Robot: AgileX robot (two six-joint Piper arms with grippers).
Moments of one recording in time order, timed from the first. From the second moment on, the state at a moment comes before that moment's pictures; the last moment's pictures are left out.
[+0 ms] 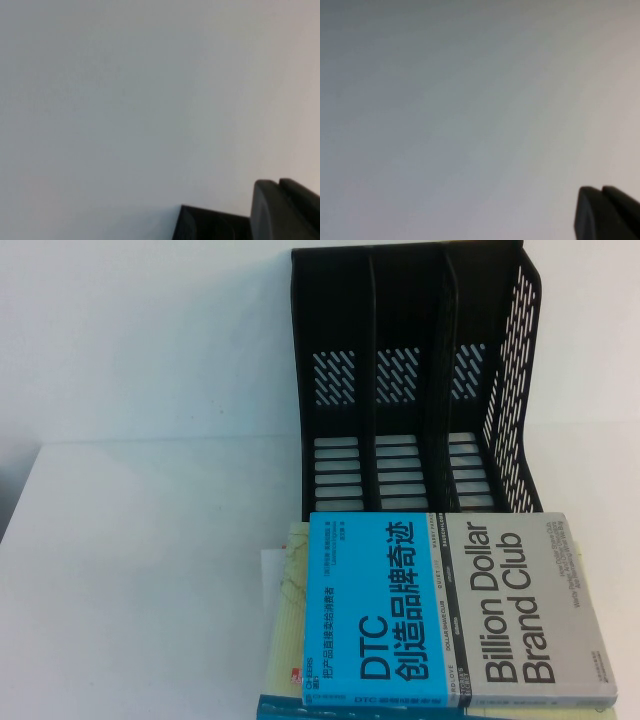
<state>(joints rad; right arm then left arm) -0.03 0.08 -0.45 -0.17 -0.33 0.24 0.07 0.13 -0.50 -1.27 0.21 0.77</state>
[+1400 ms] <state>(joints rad) 0.03 0.74 -0.62 0.32 0.84 -0.05 0.01 0.88 -0.55 -1.27 0.57 0.72</state>
